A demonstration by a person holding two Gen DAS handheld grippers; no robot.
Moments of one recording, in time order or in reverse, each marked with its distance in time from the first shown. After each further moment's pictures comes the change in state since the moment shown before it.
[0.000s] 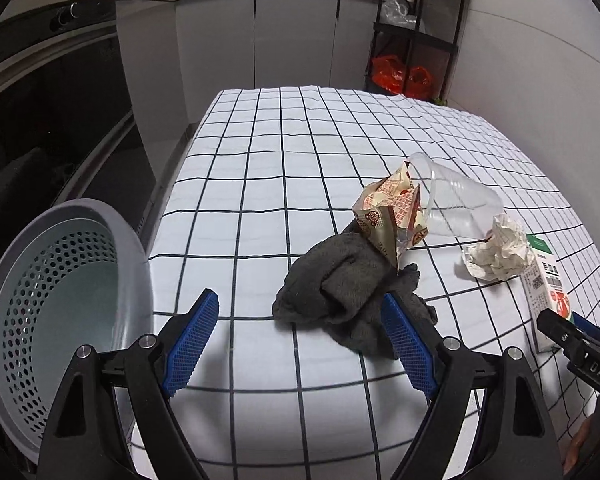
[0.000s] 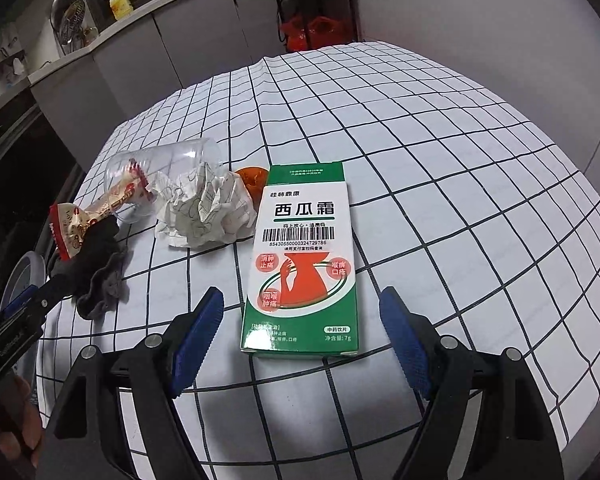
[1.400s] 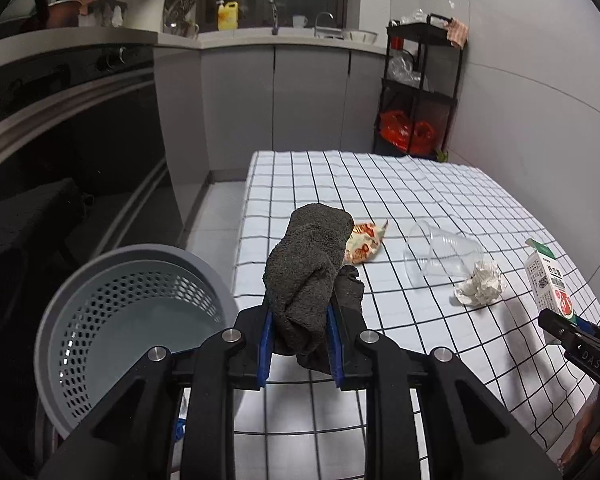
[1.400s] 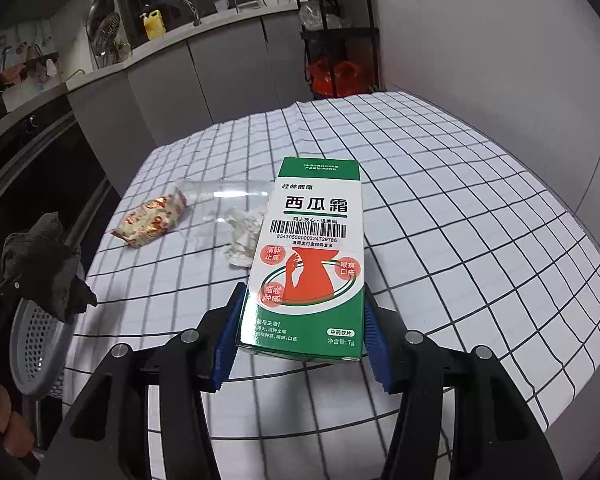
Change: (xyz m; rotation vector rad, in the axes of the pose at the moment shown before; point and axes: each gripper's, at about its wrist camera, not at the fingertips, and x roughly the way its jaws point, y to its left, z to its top) left arm -0.103 0.052 0.003 -0.017 -0.198 0.020; right arm -0.070 0.028 -0.012 -0.060 -0.160 0.080
